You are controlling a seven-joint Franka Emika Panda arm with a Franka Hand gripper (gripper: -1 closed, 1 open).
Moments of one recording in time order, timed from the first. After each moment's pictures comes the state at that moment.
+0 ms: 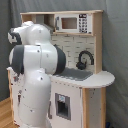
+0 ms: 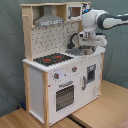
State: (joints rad) arm -1.54 0.27 2.34 -1.86 -0.36 1.38 -0.07
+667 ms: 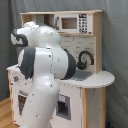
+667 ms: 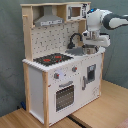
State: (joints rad) arm -1.54 0.42 2.37 -1.96 -0.45 1.40 0.04
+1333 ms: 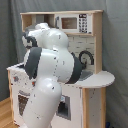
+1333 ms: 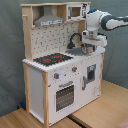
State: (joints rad) arm -1.55 0.47 2.25 -1.98 -0.52 1.50 0.04
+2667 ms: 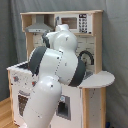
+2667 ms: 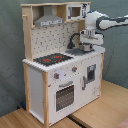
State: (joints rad) arm -1.50 0.45 1.99 -1.90 -0.52 1.61 -0.24
